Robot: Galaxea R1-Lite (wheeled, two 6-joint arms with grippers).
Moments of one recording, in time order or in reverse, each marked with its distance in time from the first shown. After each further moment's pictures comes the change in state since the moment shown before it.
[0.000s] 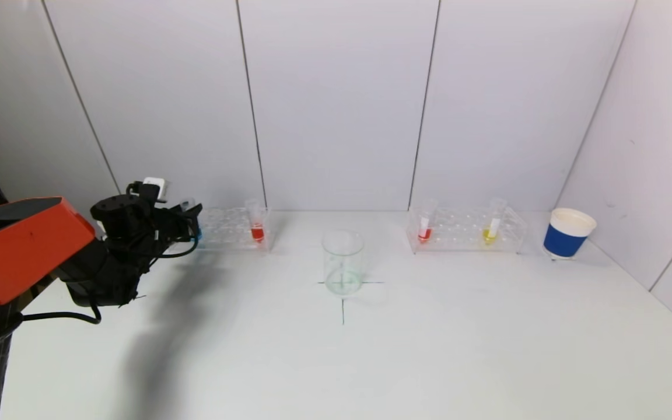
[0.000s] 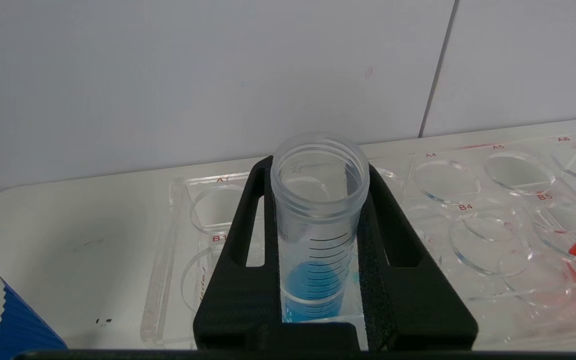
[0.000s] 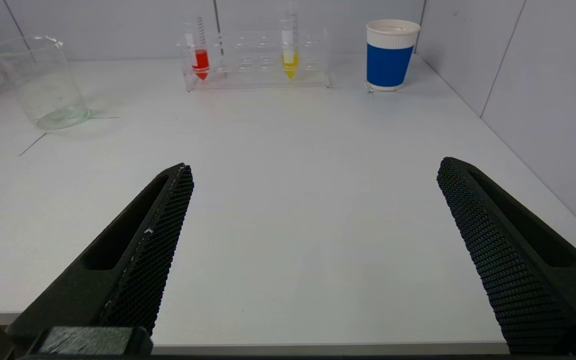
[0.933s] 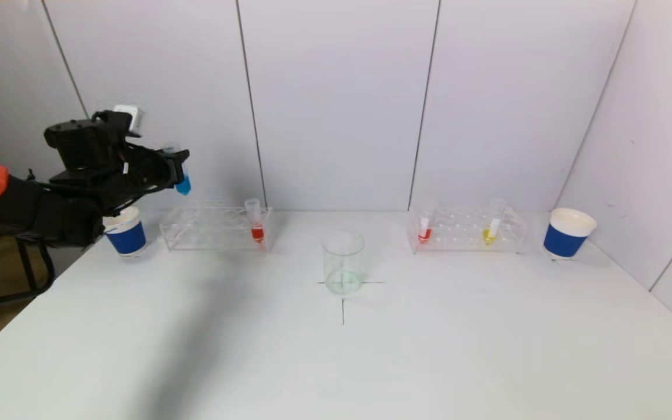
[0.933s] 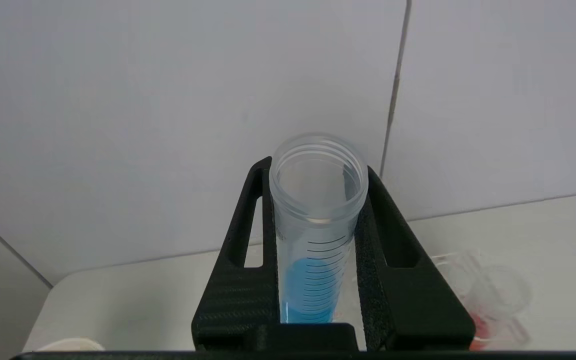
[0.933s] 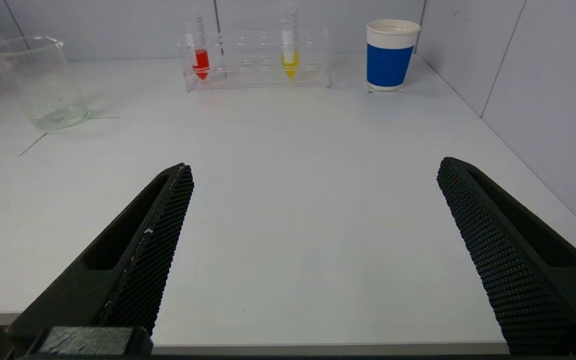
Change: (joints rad) left arm -0.026 -0.331 -0.143 0.432 0.001 0.000; right arm 0.000 0.000 0.000 0.000 0.000 0.000
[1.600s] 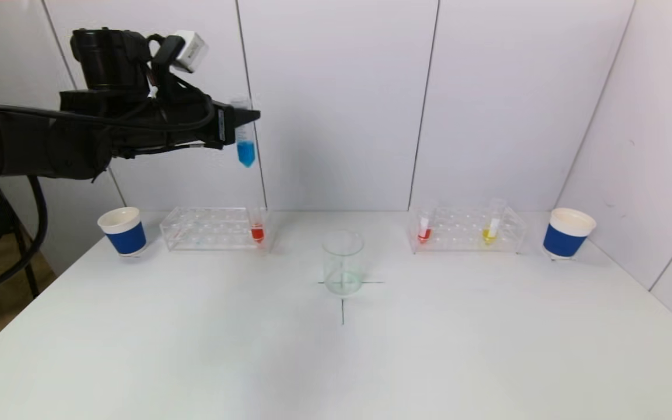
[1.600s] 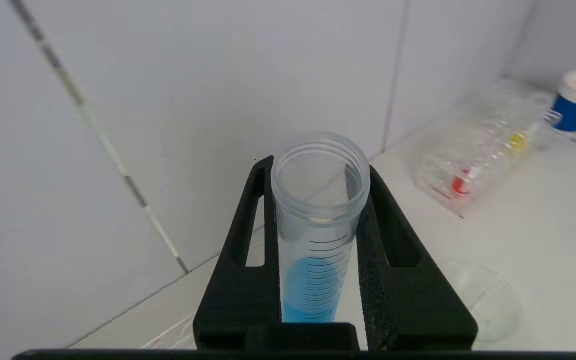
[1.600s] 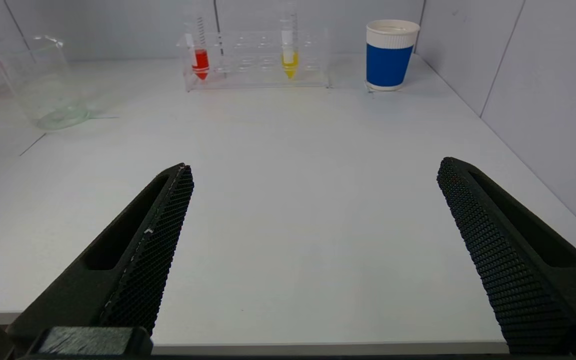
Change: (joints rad) left arm -0.243 -0.135 -0.311 0.514 -0.241 0.068; right arm 0.000 0.000 0.000 0.000 0.000 0.000
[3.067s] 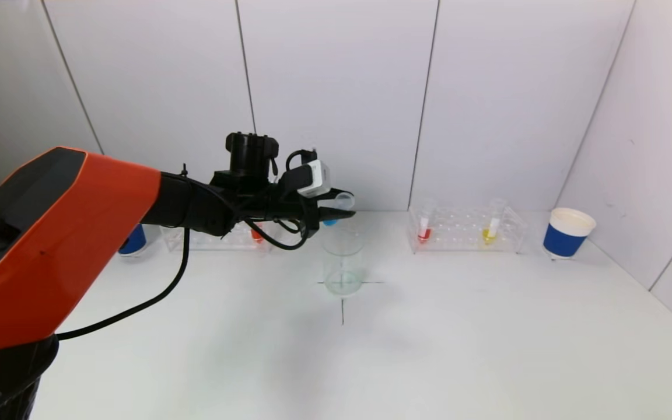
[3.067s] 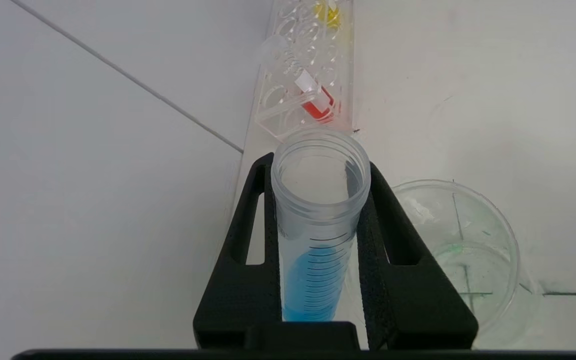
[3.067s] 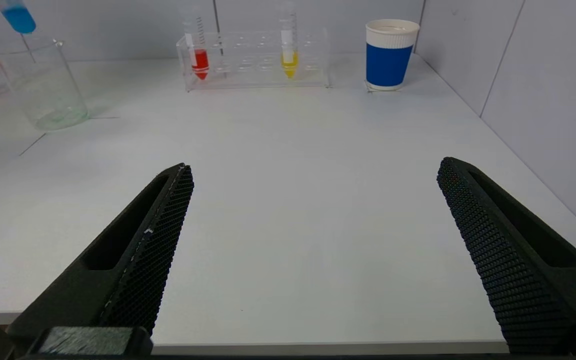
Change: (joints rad) left arm -0.199 0.341 -0.059 -0.042 -0.386 0.808; right arm 0.000 0.000 0.000 0.000 0.000 0.000
